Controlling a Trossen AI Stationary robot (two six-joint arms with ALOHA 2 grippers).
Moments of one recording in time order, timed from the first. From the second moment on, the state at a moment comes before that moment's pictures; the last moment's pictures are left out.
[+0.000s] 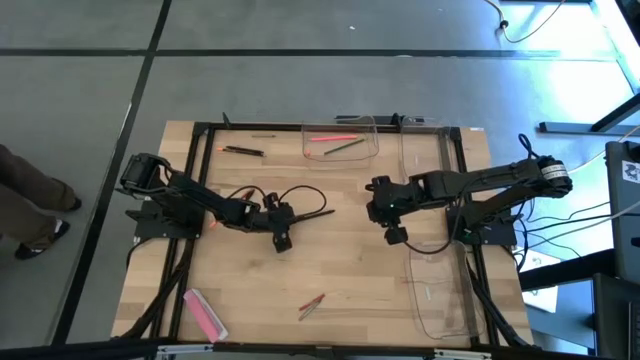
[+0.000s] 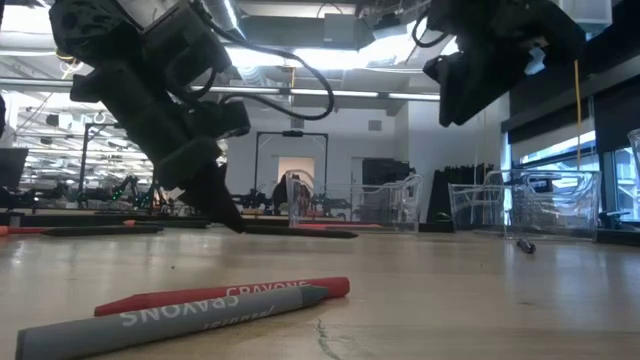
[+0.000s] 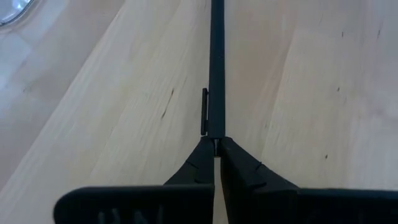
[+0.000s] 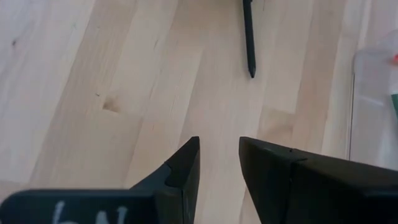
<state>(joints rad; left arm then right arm) -0.15 1.60 0.59 0.12 -0.37 -0.38 0.09 1.33 1.00 -0.71 0.08 -0.22</state>
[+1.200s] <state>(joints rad) -0.15 1.60 0.93 -0.14 -0.37 -0.30 0.09 1.47 0.99 -0.46 0.17 -0.22</state>
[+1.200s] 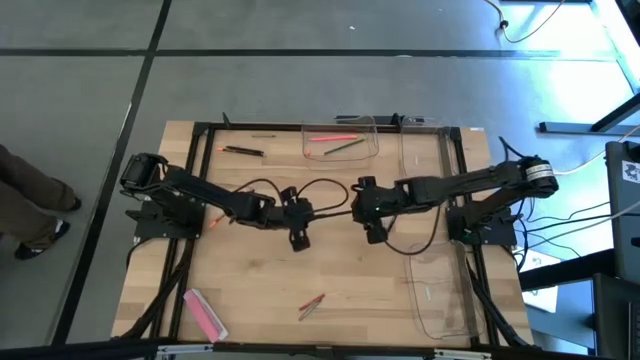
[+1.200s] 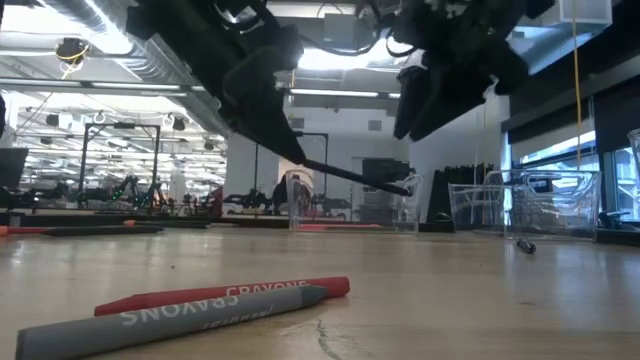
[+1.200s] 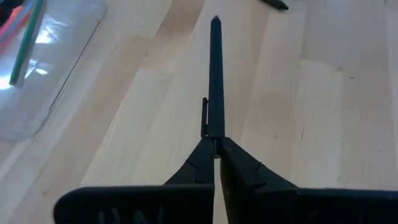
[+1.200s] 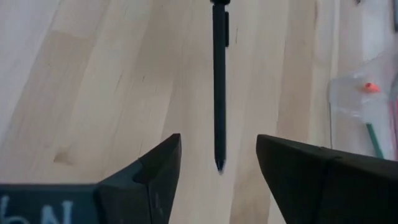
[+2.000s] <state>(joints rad) -0.15 1.60 0.95 -0.14 -0.39 -0.28 0.04 1.64 0.99 -0.30 0.21 -0.21</state>
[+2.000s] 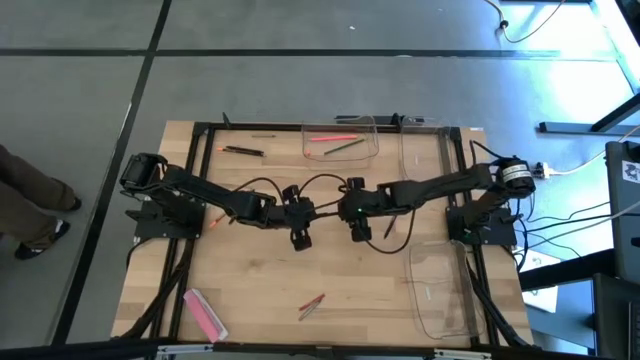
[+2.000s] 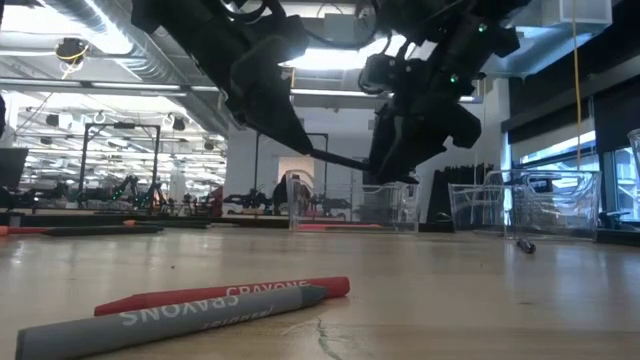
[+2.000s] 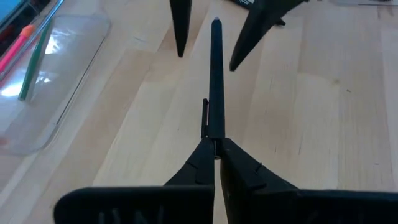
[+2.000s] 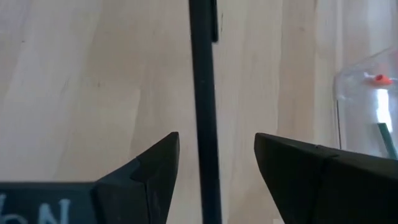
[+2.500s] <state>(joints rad) -0.15 1.60 0.95 -0.14 -0.39 -0.28 0.03 1.64 0.99 -0.31 0.21 -0.21</state>
